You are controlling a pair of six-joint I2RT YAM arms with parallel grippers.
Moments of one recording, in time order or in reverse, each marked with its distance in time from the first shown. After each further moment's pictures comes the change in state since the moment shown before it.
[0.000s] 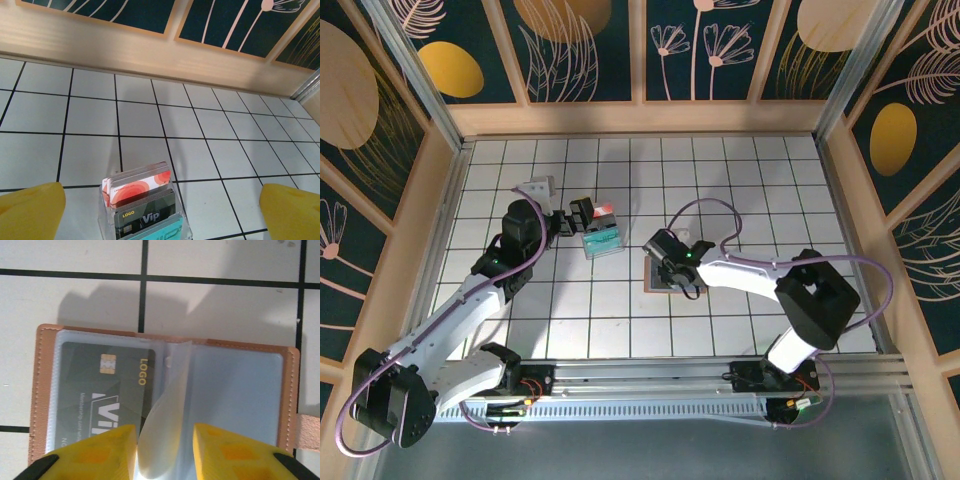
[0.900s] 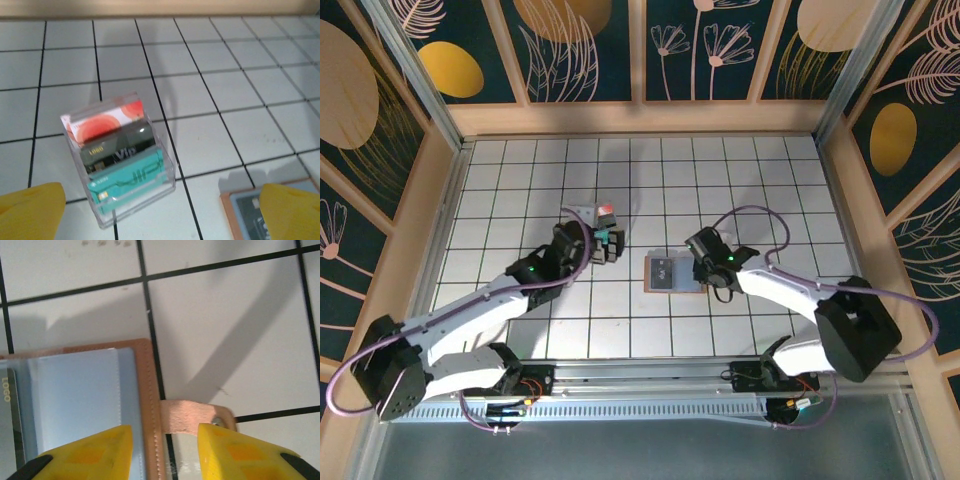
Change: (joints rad) left arm -0.370 0.130 0.027 -0.158 -0.306 -0.029; right arm -0.219 -0.262 -0.222 0.023 -0.046 0.007
